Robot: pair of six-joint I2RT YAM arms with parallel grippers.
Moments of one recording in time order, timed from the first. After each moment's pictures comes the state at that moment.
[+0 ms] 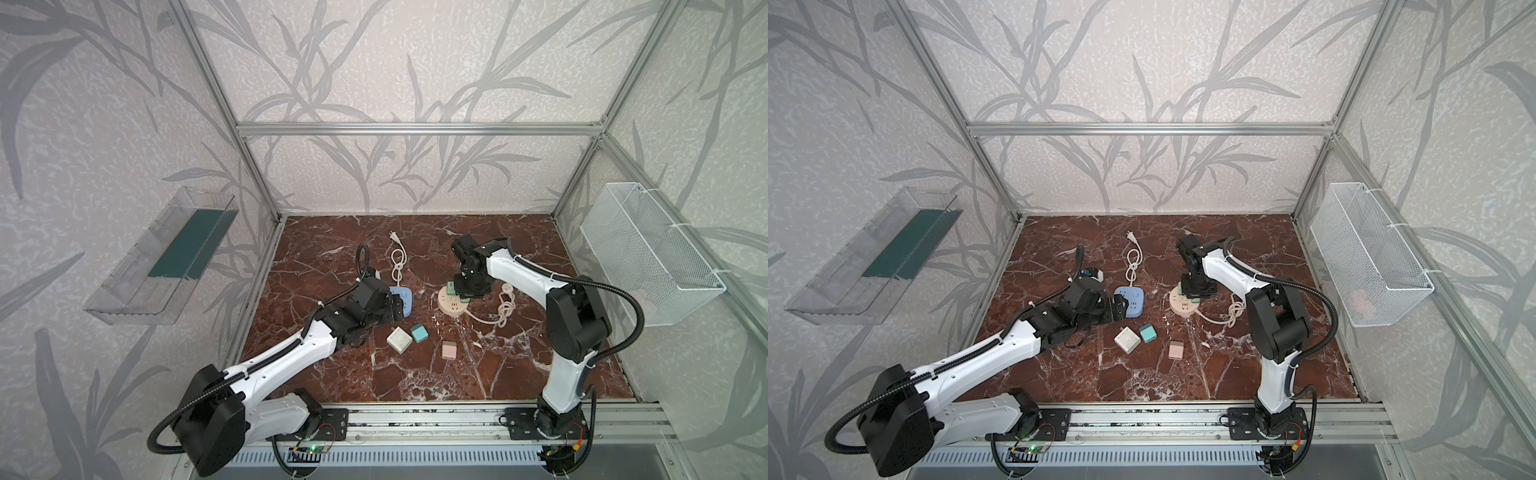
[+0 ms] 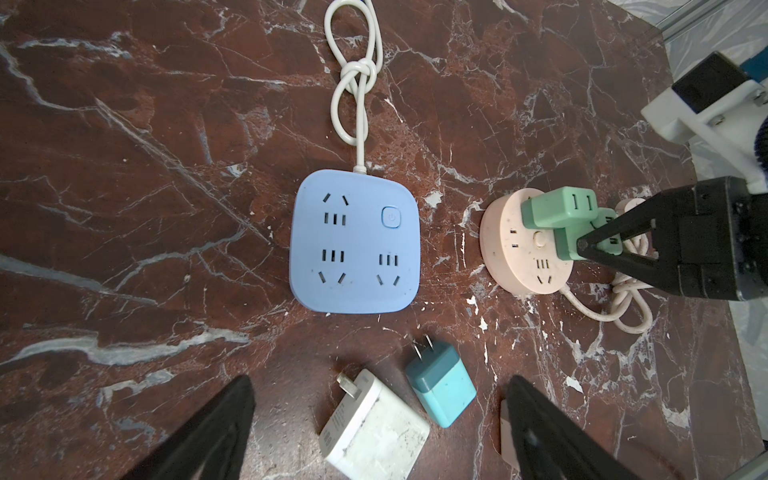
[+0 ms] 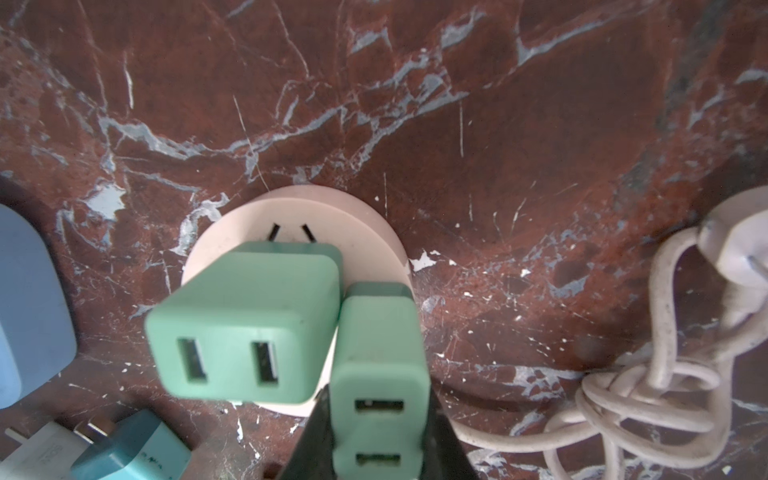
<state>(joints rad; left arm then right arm) -0.69 1.19 0.77 -0.40 -0.14 -0.73 0.48 1.91 1.42 -0.96 0.01 0.46</state>
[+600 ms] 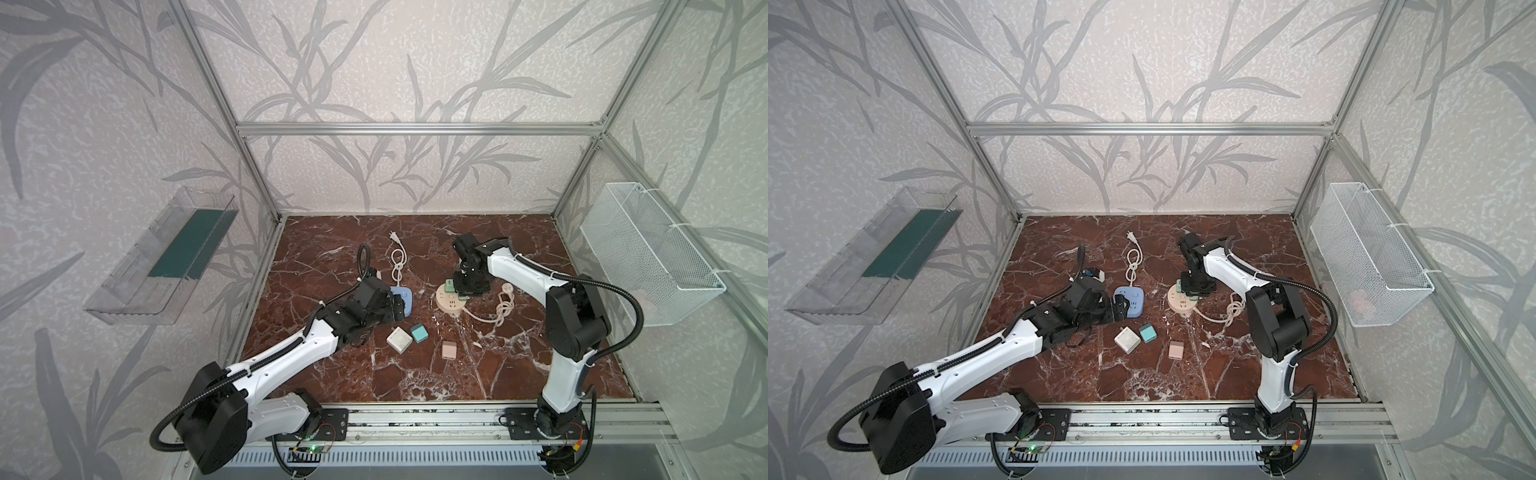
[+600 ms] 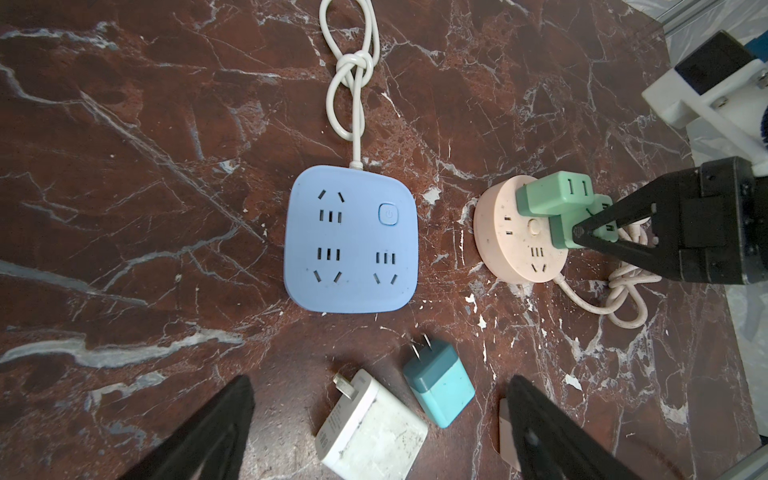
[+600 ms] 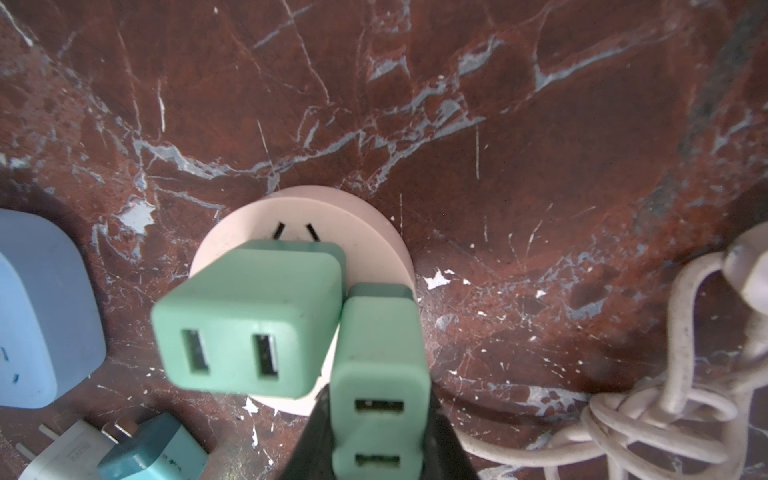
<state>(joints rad) -0.69 1.20 0.77 -0.39 -0.13 -0.73 0.46 1.90 1.43 -0.94 -0.02 0.44</state>
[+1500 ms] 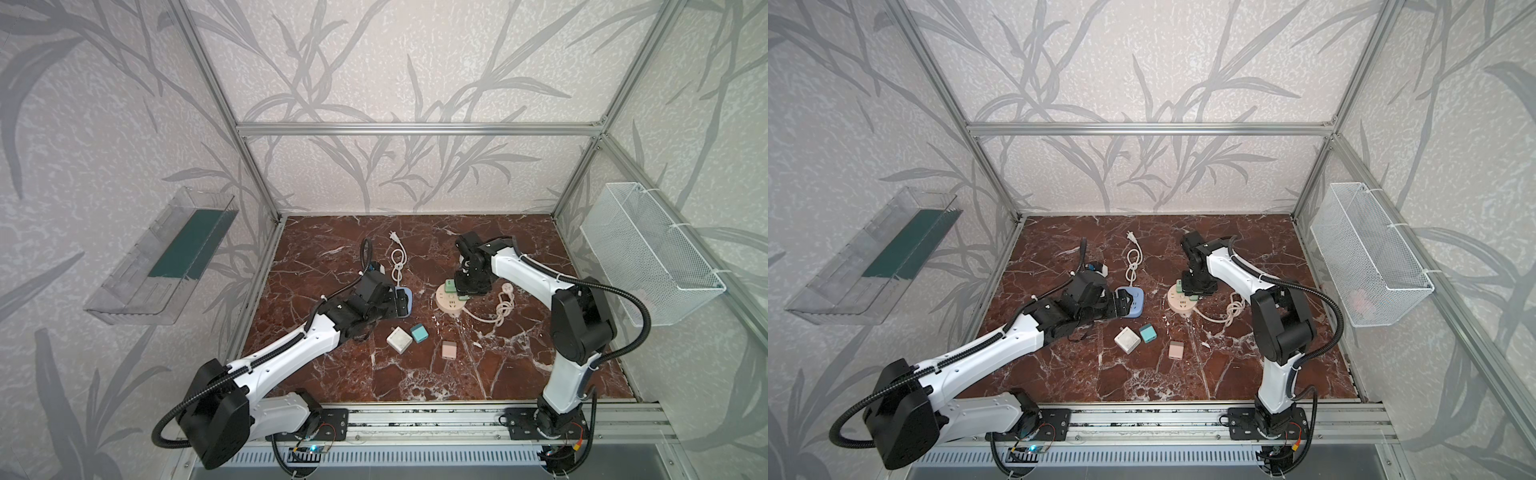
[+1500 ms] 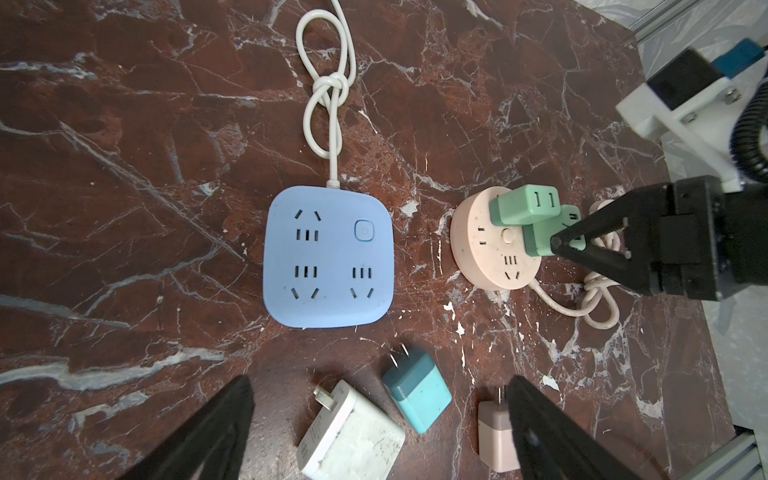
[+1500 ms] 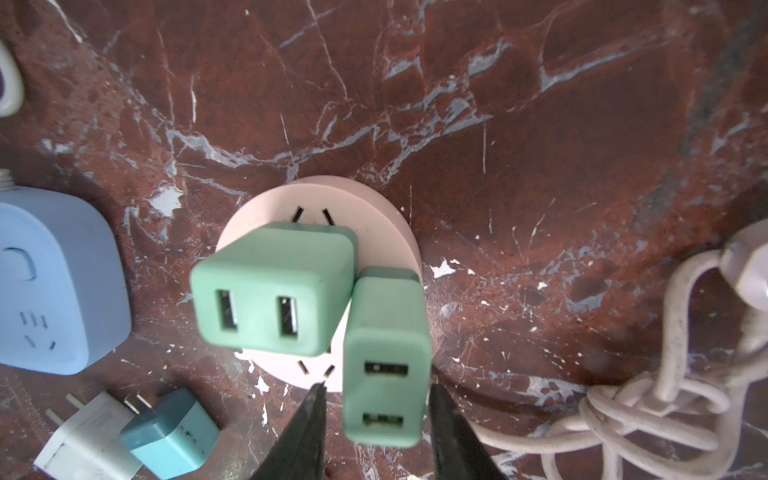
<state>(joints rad) -0.69 1.23 0.84 -0.41 -0.11 -0.71 0.45 1.84 1.42 -0.94 -0.06 0.43</state>
